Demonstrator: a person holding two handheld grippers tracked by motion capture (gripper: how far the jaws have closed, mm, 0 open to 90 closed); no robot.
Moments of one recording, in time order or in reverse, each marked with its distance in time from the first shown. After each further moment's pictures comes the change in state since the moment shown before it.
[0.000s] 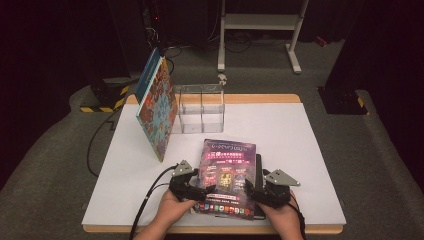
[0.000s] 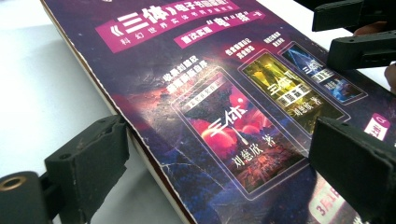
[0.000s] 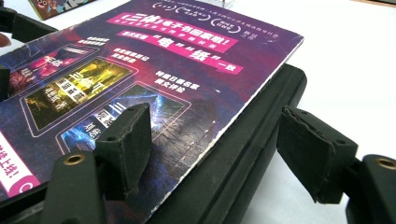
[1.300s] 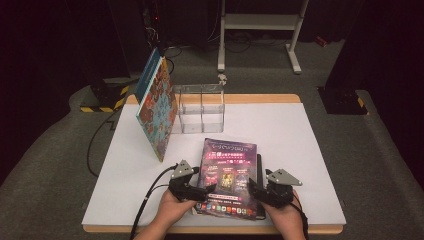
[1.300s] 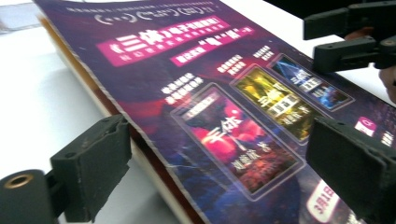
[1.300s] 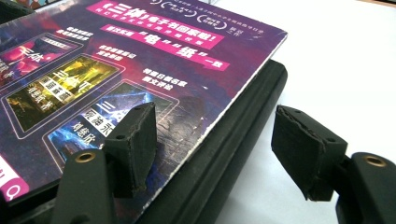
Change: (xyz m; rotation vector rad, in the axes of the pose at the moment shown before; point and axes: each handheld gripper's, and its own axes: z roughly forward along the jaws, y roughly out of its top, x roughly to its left) left arm -0.005 0.003 -0.005 -0.073 0.008 0.050; right arm -0.004 0.002 -0.005 0.026 -0.043 -0.001
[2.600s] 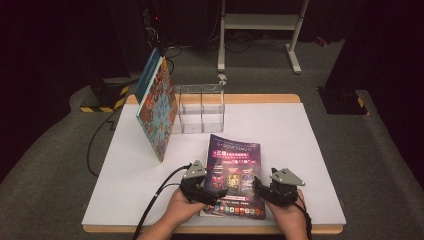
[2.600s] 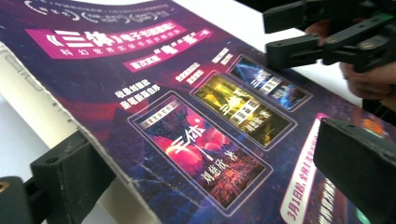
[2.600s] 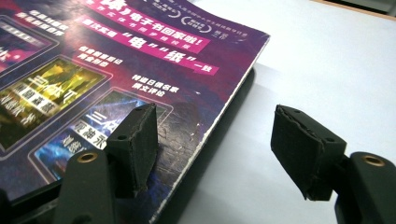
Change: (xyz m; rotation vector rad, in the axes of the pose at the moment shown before) left arm -0.037 0.001 0.017 0.074 -0.136 0.042; right arm -0.008 0.001 -0.005 0.005 -0.082 -0.006
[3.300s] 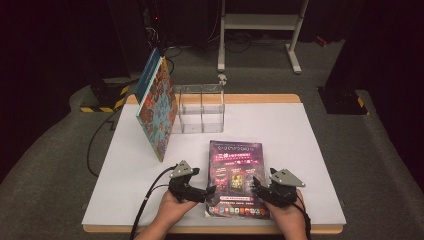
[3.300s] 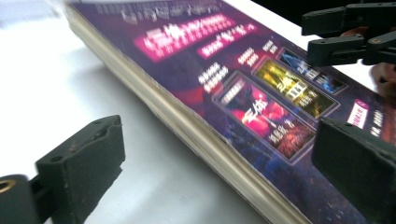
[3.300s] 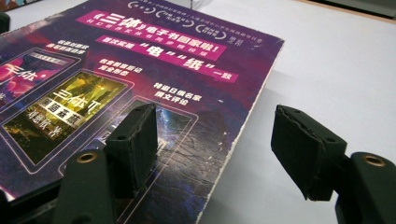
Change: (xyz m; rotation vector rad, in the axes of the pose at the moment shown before) left arm 0.030 -0.007 -0.020 -0.038 0.077 -0.094; right arm 0.003 -0.001 0.000 -0.020 0.023 -0.007
